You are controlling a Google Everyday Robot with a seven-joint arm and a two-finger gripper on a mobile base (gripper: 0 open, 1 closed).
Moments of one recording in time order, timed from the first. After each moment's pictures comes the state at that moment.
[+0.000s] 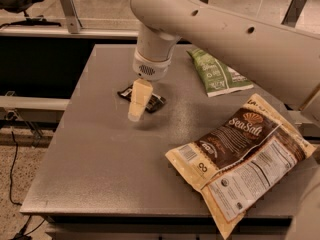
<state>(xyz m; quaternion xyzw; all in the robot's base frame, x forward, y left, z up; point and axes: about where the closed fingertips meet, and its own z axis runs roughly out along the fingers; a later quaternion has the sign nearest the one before) 0.589 0.034 0.839 -0.60 0.79 0.04 0.13</state>
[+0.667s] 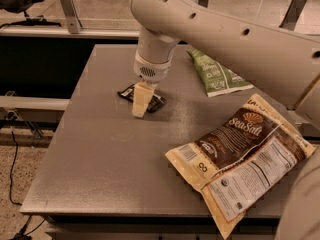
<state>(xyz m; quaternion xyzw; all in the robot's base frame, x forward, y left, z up) 0.592 0.032 0.829 -0.61 0.79 0.04 0.11</state>
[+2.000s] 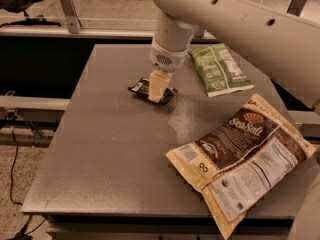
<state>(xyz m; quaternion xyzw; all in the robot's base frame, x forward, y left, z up) 0.602 -0.008 0.856 -0.58 0.80 0.03 0.13</state>
